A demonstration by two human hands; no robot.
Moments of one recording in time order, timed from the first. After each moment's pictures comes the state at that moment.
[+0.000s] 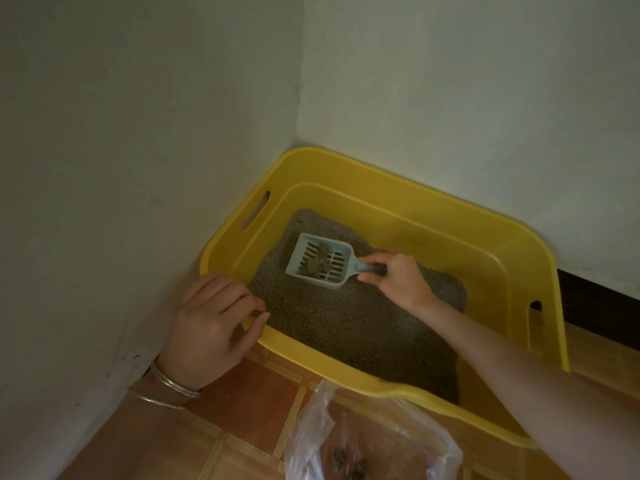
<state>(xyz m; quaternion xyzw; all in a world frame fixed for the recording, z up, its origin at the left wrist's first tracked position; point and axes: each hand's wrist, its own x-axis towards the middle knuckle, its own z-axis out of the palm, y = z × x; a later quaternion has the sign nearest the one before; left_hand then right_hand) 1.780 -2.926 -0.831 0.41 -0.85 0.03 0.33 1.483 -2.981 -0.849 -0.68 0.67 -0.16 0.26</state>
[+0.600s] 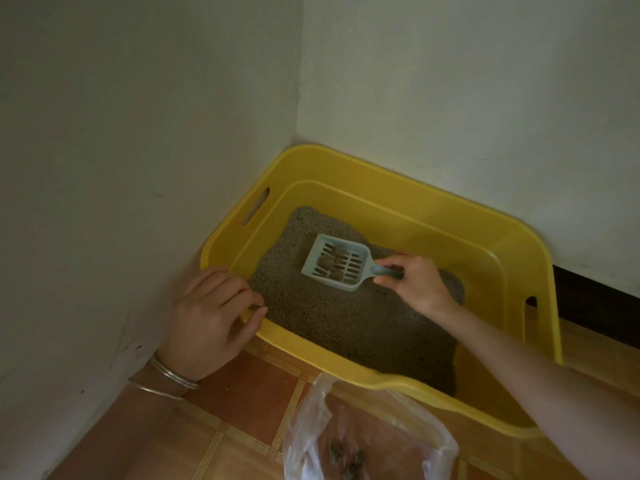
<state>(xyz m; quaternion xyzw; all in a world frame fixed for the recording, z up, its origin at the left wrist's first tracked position) 1.780 -2.925 -0.832 0.41 -0.85 0.04 0.32 1.468 -2.960 -0.828 -0.67 0.68 -0.14 0.25</state>
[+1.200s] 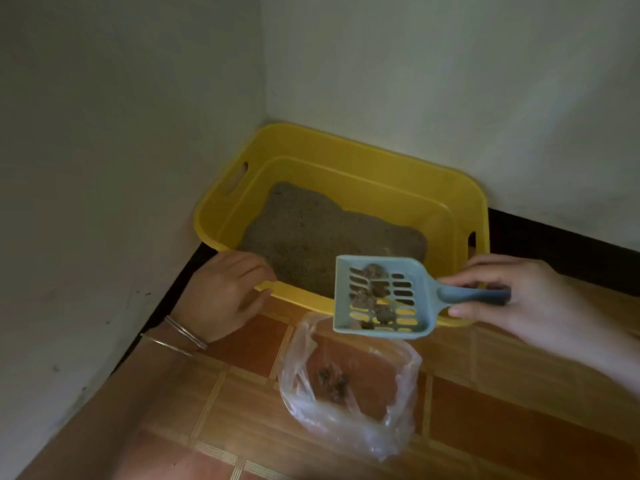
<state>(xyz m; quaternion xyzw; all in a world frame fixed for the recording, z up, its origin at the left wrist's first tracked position) 1.770 -2.885 -0.813 0.34 -0.92 -0.04 0.20 1.433 -2.778 -0.678 -0.70 0.64 -0.14 0.27</state>
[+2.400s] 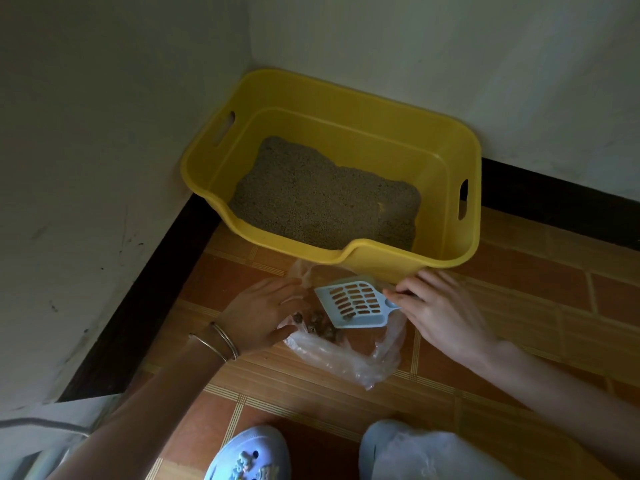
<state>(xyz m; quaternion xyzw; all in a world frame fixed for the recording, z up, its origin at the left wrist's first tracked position) 1.742 -2.812 -0.882 0.24 -0.96 -0.11 0.09 1.451 -2.727 -0.804 -0.84 0.55 -0.03 -0.03</state>
